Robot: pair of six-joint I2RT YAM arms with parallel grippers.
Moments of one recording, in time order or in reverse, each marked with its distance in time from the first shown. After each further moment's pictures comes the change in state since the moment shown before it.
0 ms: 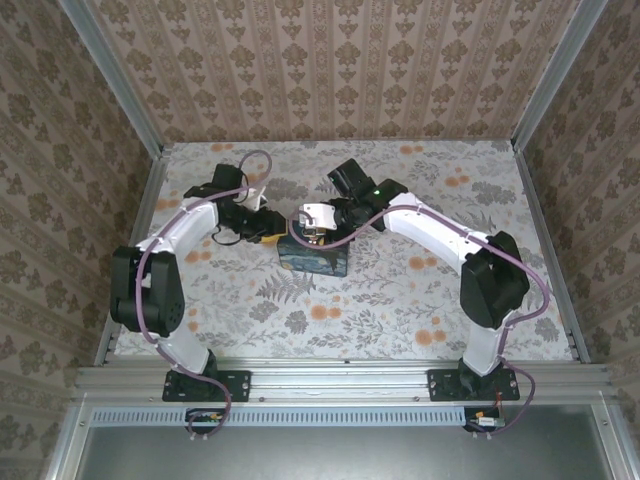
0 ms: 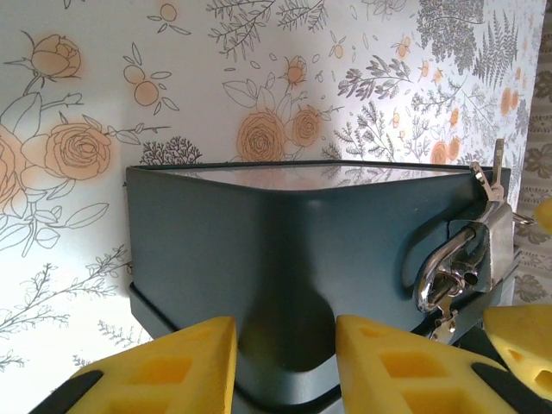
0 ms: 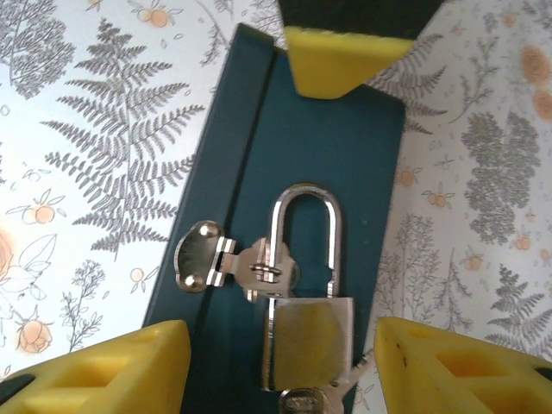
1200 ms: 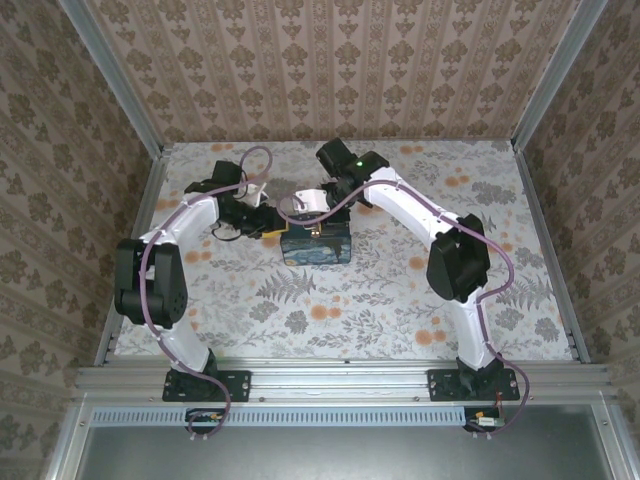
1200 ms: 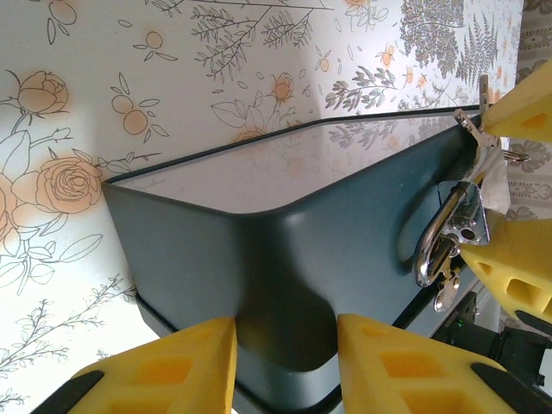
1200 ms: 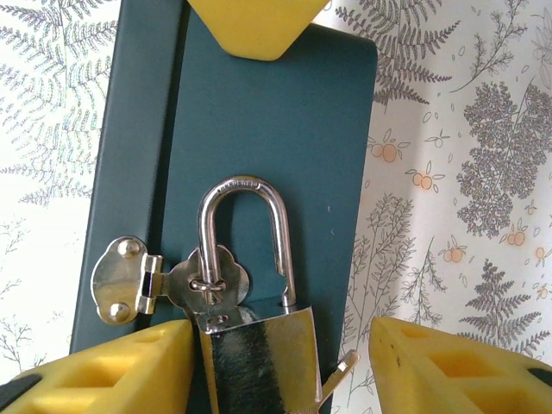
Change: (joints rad) left arm 0.017 0.054 0.042 0.000 0.043 0.045; right arm -0.047 0.291 0.446 -0.312 0.045 -0.138
